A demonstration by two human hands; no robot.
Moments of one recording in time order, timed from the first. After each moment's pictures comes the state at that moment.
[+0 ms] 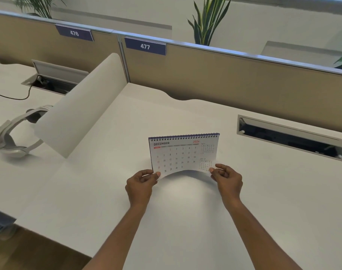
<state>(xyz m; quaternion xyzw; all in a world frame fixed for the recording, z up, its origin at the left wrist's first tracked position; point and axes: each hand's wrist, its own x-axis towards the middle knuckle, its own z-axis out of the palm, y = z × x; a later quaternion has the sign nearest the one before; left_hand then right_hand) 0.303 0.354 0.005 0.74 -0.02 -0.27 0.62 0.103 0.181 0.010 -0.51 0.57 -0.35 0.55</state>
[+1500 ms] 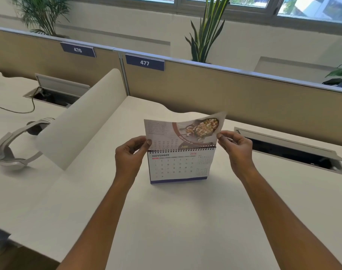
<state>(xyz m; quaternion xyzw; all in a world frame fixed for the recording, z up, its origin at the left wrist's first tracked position) 0.367 0.312 0.115 0.65 -0.22 -0.21 0.69 0.138 0.099 0.128 -0.55 0.36 -0.43 0.62</state>
